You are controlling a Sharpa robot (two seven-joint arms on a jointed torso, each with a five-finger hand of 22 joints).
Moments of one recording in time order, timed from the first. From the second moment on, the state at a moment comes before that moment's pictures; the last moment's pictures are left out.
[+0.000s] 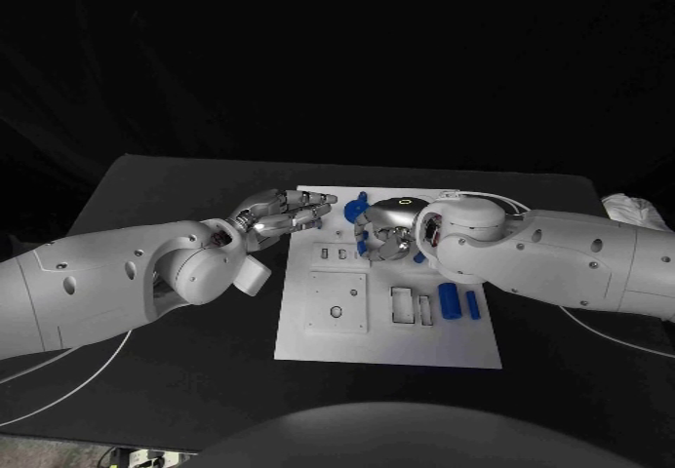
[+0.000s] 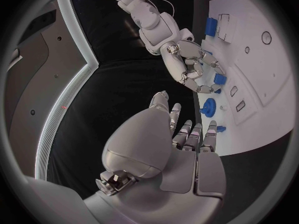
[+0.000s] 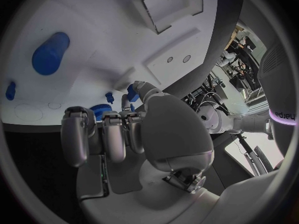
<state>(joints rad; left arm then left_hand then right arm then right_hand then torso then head) 1.24 -0.82 -0.23 1.54 -0.14 -0.09 0.29 1.57 0.22 -0.20 0.29 0.50 0.54 0.16 0.18 0.06 0.11 0.17 0.15 0.03 0.06 0.17 0.12 0.02 0.12 0.11 0.30 0.07 0.07 1.25 -0.66 -0.19 1.50 -1.53 -0.08 -0.22 1.32 -0.04 0.25 0.12 0.44 0.63 0.11 0.53 0.67 1.46 0.03 1.57 1.31 1.47 -0.01 1.57 1.31 0.02 1.45 0.09 1.44 1.31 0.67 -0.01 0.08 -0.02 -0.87</state>
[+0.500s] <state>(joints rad) 1.24 -0.81 -0.23 1.54 -0.14 -0.08 0.29 1.57 0.22 -0.20 0.29 0.50 0.54 0.16 0.18 0.06 0.11 0.17 0.15 0.03 0.06 0.17 0.12 0.02 0.12 0.11 0.30 0.07 0.07 1.25 -0.66 -0.19 1.50 -1.56 -0.07 -0.26 1.31 -0.05 0.25 0.10 0.42 0.60 0.12 0.49 0.67 1.46 0.03 1.57 1.31 1.47 -0.01 1.57 1.31 0.04 1.44 0.09 1.43 1.31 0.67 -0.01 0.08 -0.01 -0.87</state>
